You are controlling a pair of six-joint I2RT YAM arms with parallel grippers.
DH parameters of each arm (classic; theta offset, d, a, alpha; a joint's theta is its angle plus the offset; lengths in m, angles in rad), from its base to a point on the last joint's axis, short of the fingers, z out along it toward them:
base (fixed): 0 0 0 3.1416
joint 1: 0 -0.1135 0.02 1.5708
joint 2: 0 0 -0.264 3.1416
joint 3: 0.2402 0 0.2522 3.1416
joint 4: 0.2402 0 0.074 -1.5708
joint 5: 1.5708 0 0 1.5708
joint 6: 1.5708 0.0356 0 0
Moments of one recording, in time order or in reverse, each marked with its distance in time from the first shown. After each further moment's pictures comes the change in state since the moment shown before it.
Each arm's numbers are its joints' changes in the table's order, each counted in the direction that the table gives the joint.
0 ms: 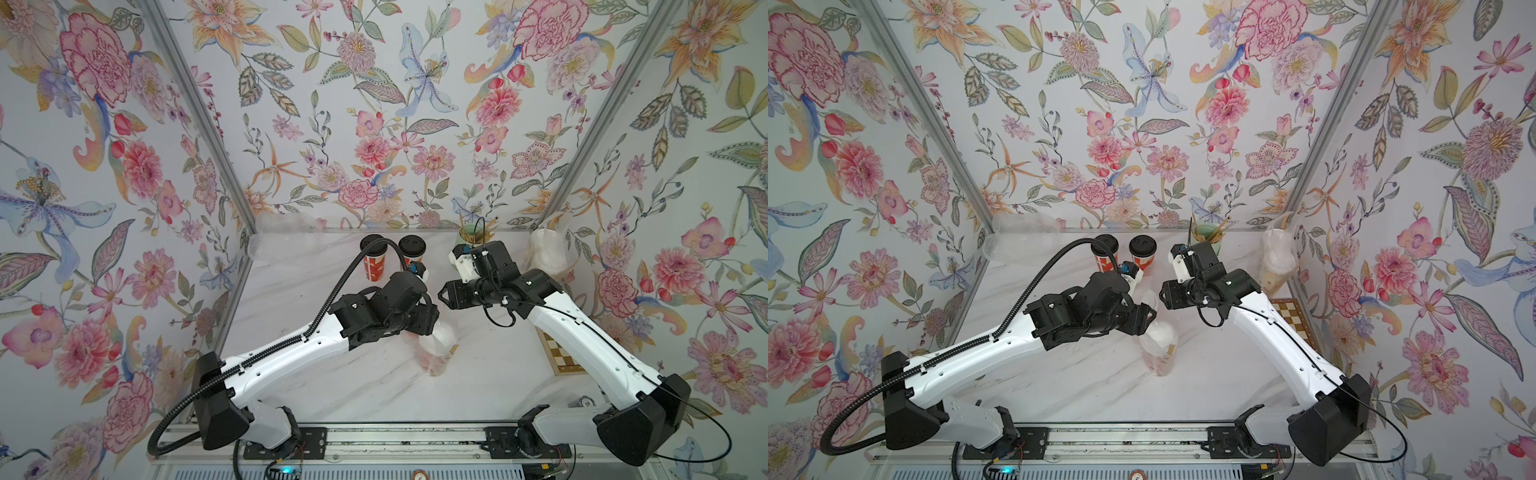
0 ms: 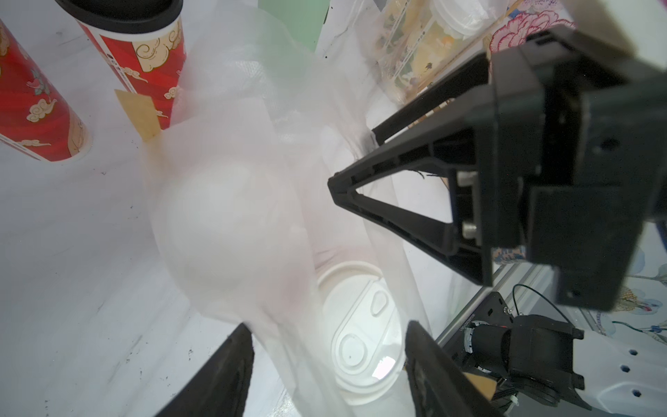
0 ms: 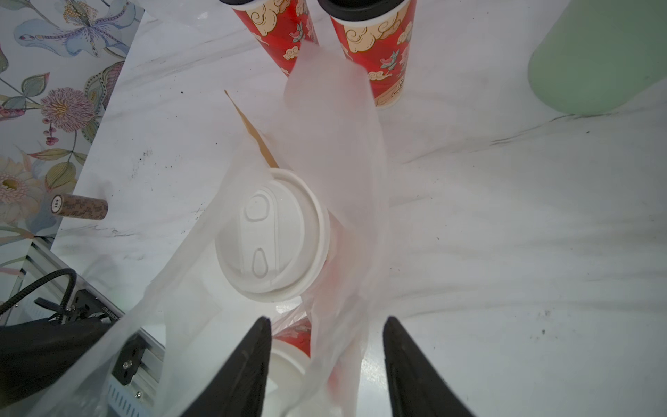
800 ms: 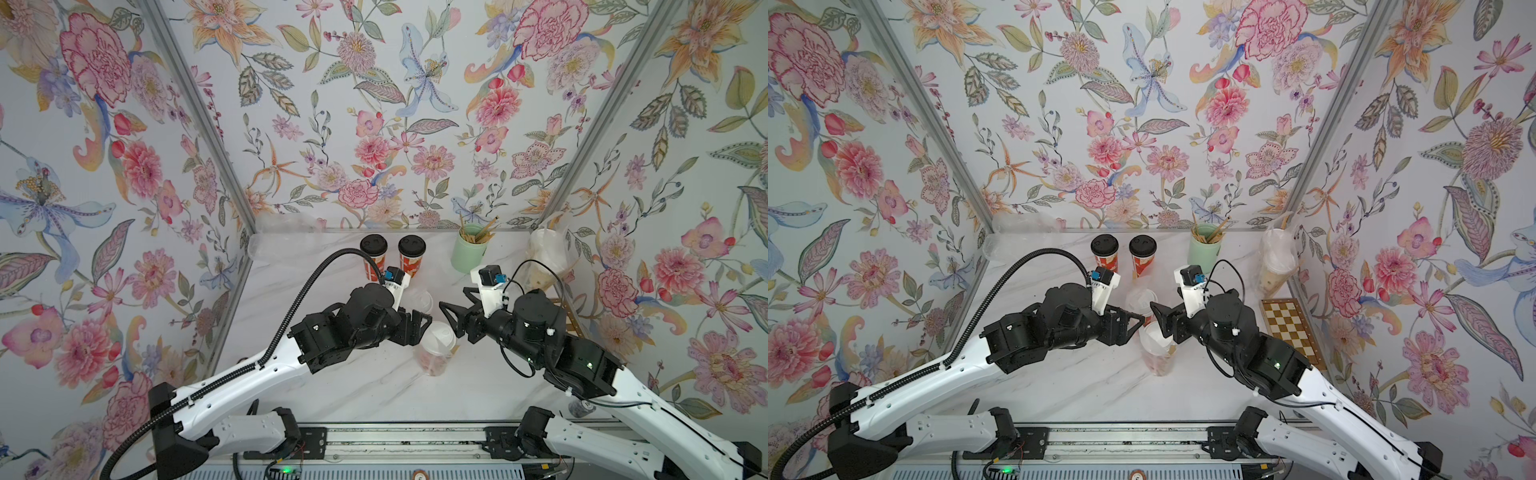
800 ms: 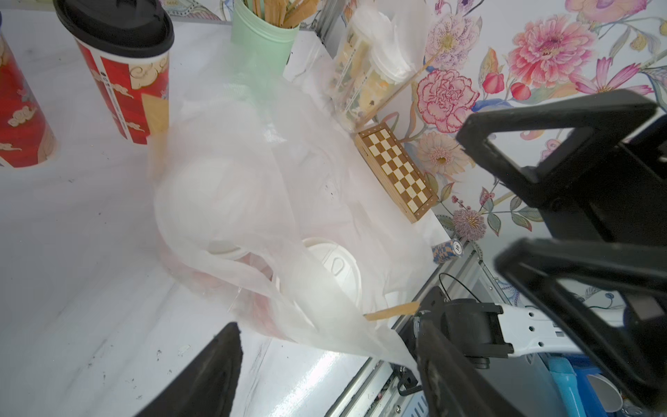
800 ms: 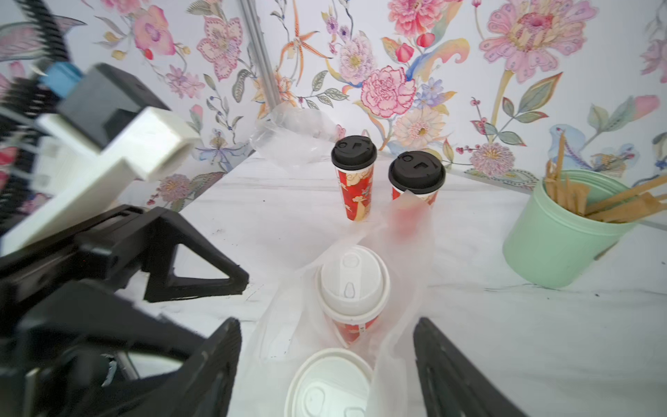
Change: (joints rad) left arm 0.001 -0.251 -0.185 -0.138 0.055 -0.040; right arm -0.336 -0.454 -0.257 -0.356 0.376 -0.020
